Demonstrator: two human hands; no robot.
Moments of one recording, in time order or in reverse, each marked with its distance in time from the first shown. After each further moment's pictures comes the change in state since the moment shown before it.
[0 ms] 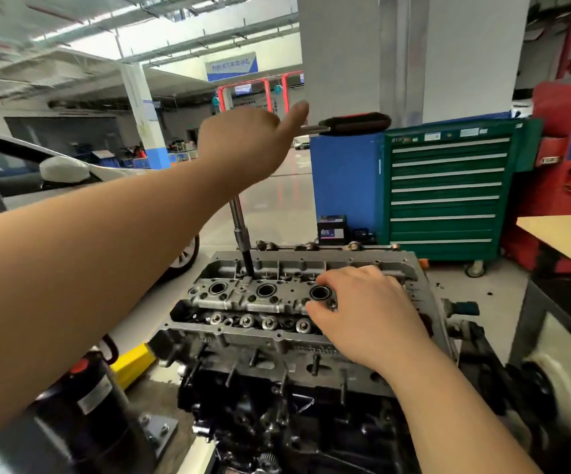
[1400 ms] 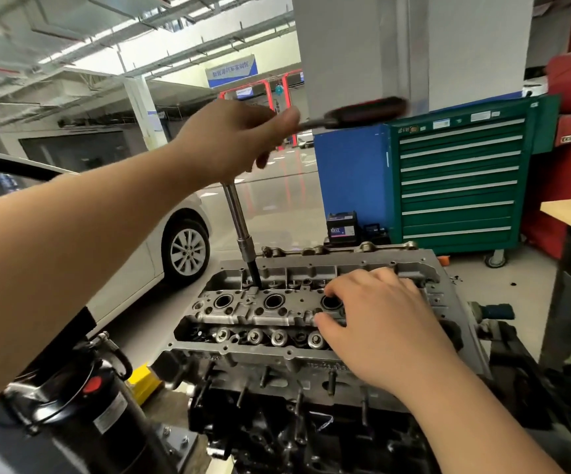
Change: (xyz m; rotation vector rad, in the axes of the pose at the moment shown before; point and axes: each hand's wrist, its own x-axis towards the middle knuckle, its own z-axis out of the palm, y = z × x) left_hand 0.006 -0.039 -0.007 -0.388 -0.192 0.222; right_hand 0.000 0.001 0.006 -0.034 0.021 -0.027
